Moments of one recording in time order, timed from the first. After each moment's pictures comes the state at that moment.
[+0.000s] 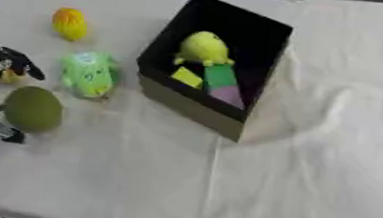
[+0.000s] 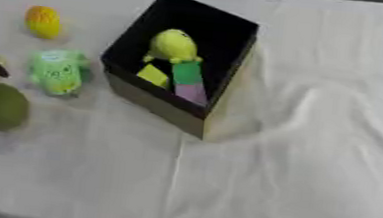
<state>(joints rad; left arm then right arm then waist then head) -0.32 1.13 -0.23 -1.81 -0.49 0.21 -0.67 -0.49 -1.06 0.01 -1.99 -0.01 0.08 -0.07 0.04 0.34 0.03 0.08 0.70</state>
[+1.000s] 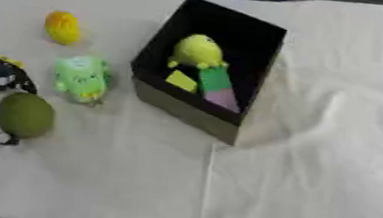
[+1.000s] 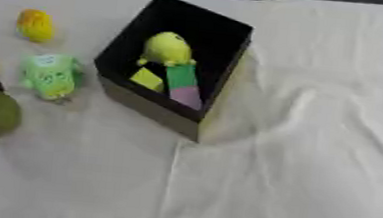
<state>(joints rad) -0.38 1.07 -0.29 -1.72 -0.66 0.18 -0.69 -0.49 -1.04 0.01 -1.99 -0.01 0.08 -0.07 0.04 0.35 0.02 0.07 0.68</state>
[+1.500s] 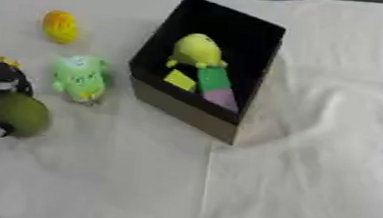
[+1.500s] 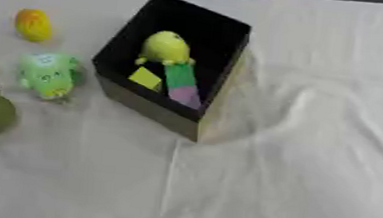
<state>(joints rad) -0.39 1.06 -0.31 -1.72 -0.74 0.17 -0.71 -0.48 -1.04 0.01 -1.99 -0.02 0.07 -0.07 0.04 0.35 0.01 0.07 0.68</state>
